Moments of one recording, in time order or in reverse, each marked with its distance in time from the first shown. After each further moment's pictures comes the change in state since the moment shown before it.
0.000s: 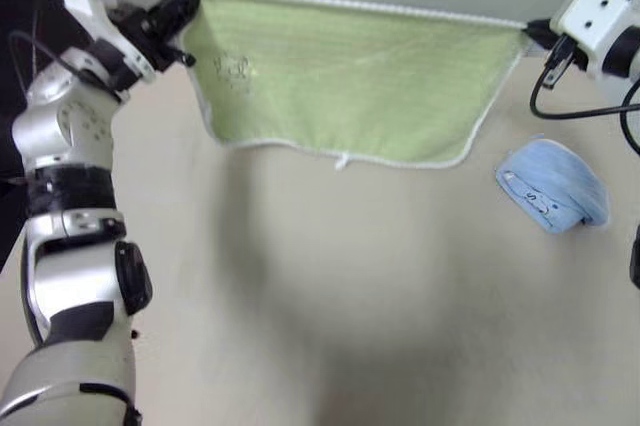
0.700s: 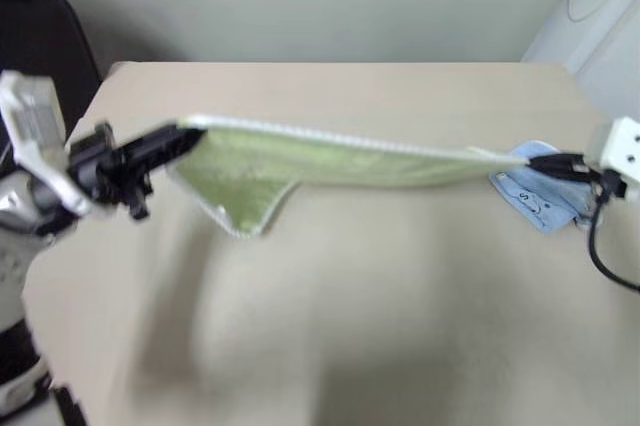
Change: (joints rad) left arm 1.055 0.124 0.437 -1.046 -0.606 0.613 -0.091; right arm 1.172 -0.280 -0.429 -1.080 0.565 0.559 0.385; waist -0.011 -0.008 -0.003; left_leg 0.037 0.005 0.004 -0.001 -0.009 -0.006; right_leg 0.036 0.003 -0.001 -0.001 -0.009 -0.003
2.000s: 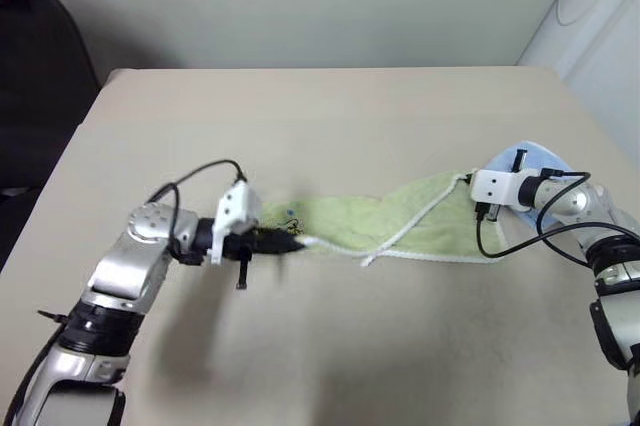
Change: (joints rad) left arm -0.305 -0.108 -0.692 0.310 0.615 -0.504 -0.351; right arm -0.675 0.363 0.587 1.062 -0.810 -0.799 -0.661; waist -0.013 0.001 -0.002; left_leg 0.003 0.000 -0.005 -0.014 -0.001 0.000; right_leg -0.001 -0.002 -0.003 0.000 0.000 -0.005
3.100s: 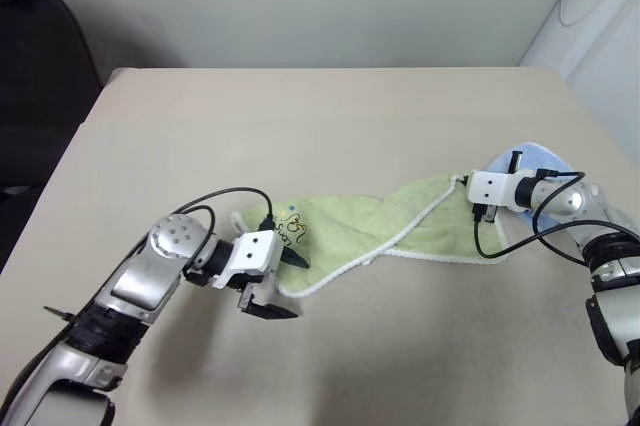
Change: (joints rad) left arm 0.004 0.052 -0.294 0.059 0.314 -0.304 -0.178; right arm -0.001 0.023 0.019 0.020 -0.015 -0.021 -0.011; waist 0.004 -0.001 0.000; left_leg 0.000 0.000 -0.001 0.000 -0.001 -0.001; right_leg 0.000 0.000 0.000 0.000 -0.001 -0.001
